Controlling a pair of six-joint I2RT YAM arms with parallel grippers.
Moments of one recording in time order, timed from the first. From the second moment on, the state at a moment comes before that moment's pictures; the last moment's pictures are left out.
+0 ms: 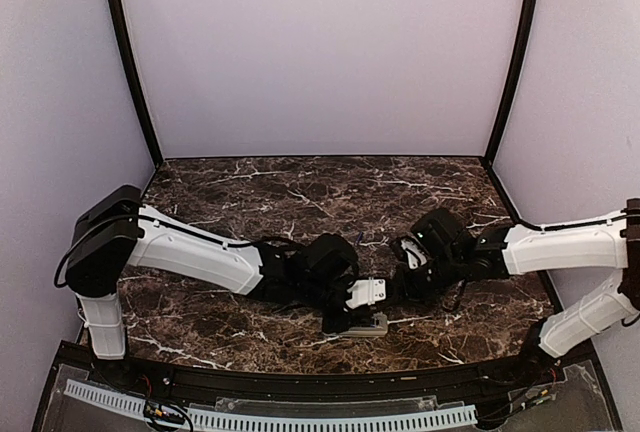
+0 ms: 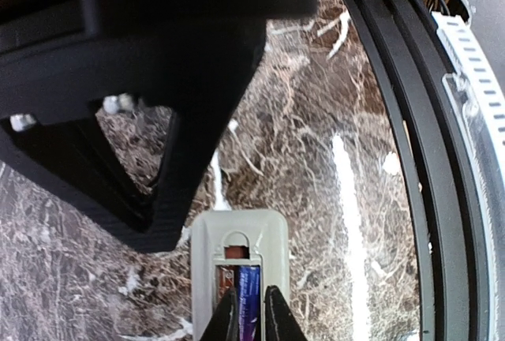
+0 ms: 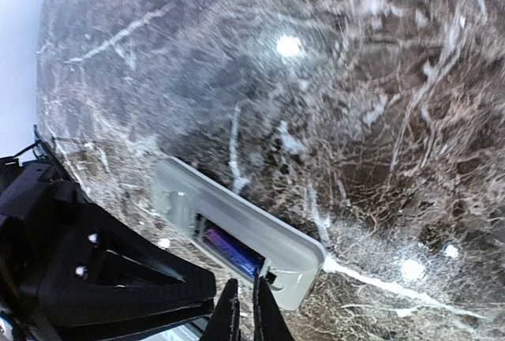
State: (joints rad) left arm -1.20 1.94 1.21 -0.10 0.23 0.36; right arm 0.88 1.36 0.68 -0.31 -0.33 0.81
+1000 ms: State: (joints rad) left arm -0.75 1.58 1.13 -0.24 -0.08 -0.15; right arm 0.68 1.99 1.53 -0.64 -0.01 0.58
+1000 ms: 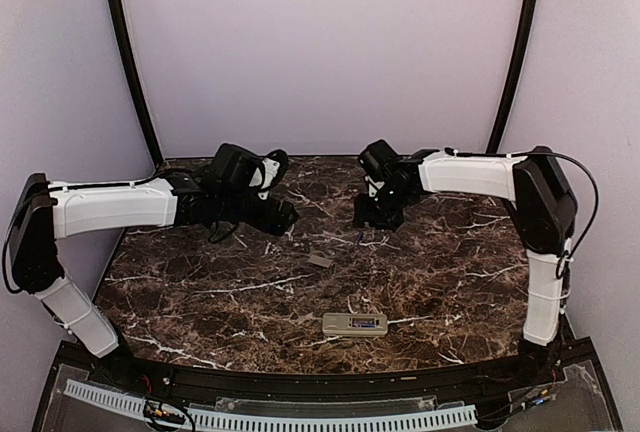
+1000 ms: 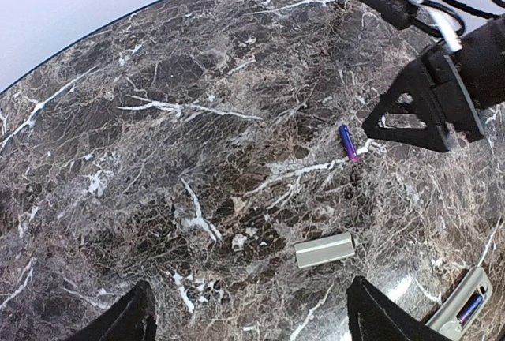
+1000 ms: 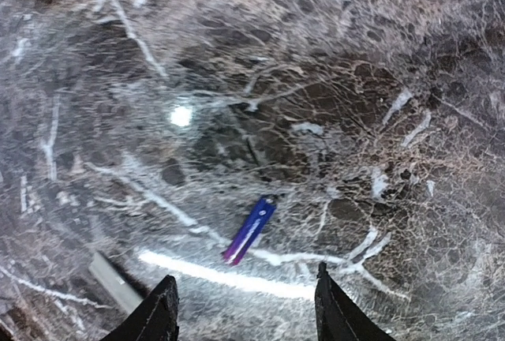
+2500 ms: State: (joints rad) left arm -0.76 1.52 1.10 -0.28 -0.08 -0.09; right arm 0.76 2.24 1.77 -0.88 0.10 0.40
